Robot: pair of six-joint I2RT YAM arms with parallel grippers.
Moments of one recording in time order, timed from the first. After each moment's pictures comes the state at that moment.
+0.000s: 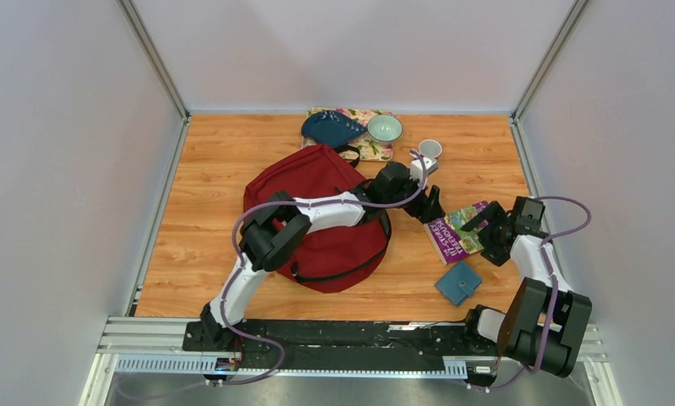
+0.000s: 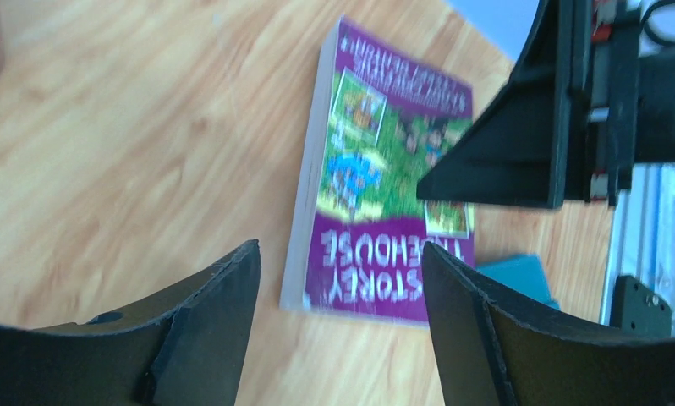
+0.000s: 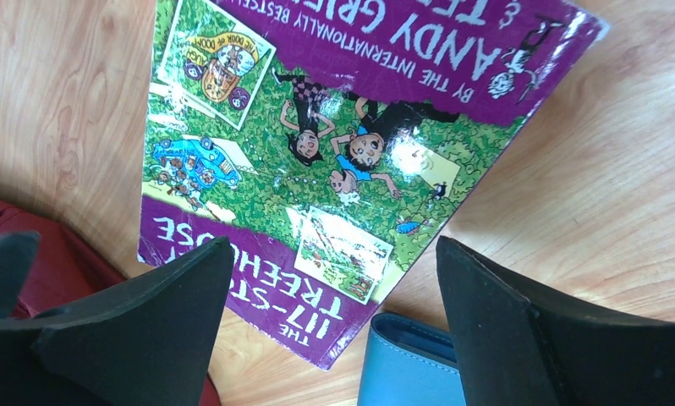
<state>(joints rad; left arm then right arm) -0.95 2.20 1.55 0.28 0.30 -0.33 -0.35 1.20 0.59 -0.41 -0.23 0.57</state>
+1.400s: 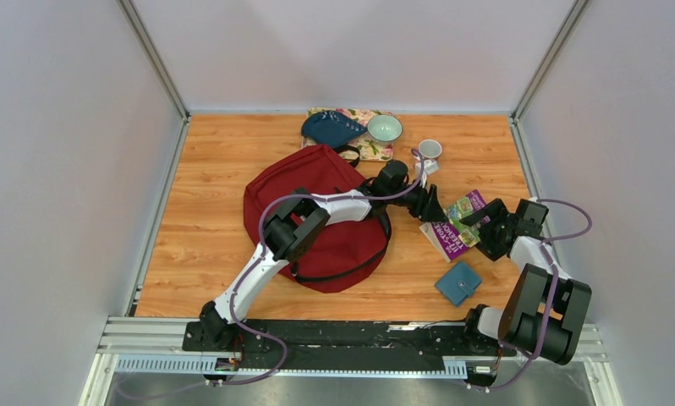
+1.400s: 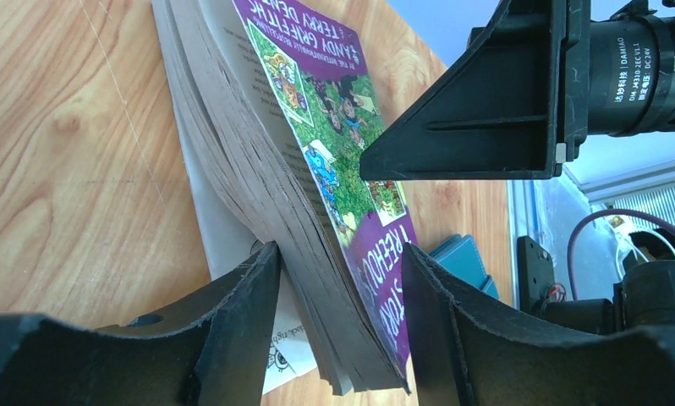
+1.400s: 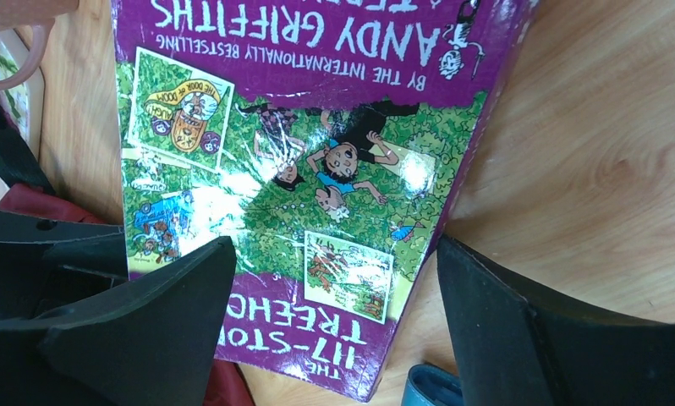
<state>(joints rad) -0.89 2.50 1.82 0.39 0.71 -0.55 -0.40 1.26 0.53 -0.19 -0.36 0.65</state>
